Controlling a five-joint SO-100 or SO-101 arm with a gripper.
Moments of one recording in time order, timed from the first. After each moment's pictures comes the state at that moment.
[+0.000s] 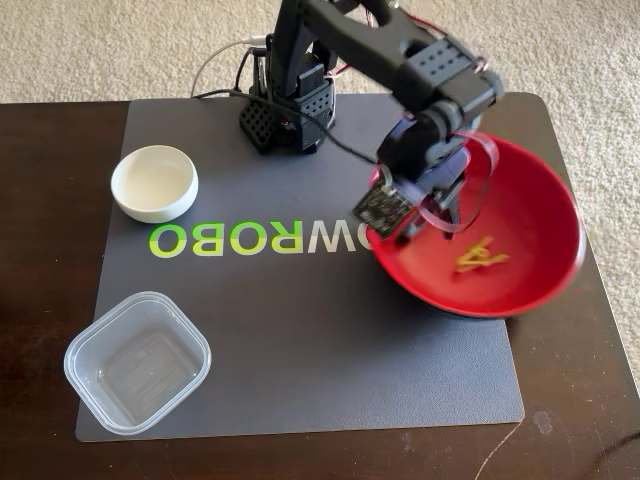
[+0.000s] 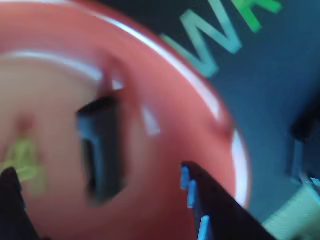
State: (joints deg) arm -37.2 82.4 74.3 98.7 8.0
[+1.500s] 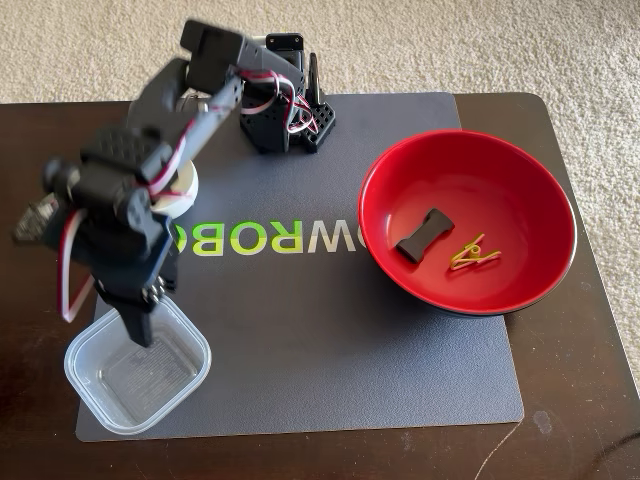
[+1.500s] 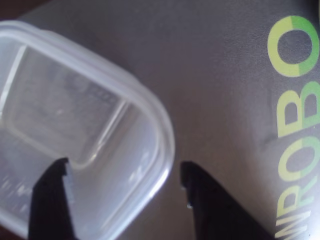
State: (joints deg) arm 25.2 46.8 41.2 97.0 4.7
